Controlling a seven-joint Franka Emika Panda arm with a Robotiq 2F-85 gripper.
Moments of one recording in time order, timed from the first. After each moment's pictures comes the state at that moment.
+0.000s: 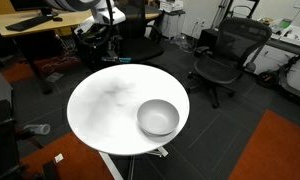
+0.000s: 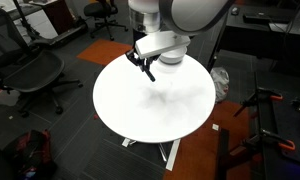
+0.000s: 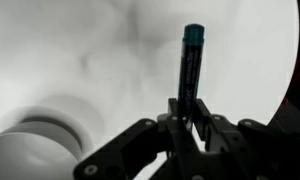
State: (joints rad) arm 0.15 0.43 -0.04 -1.91 -0.14 2.48 0.93
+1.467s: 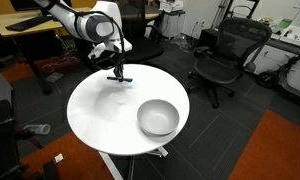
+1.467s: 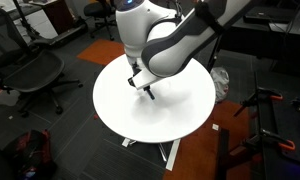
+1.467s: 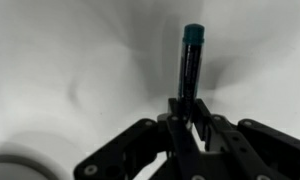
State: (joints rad) arm 0.20 0.72 -0.09 -1.73 -0.12 2.45 0.93
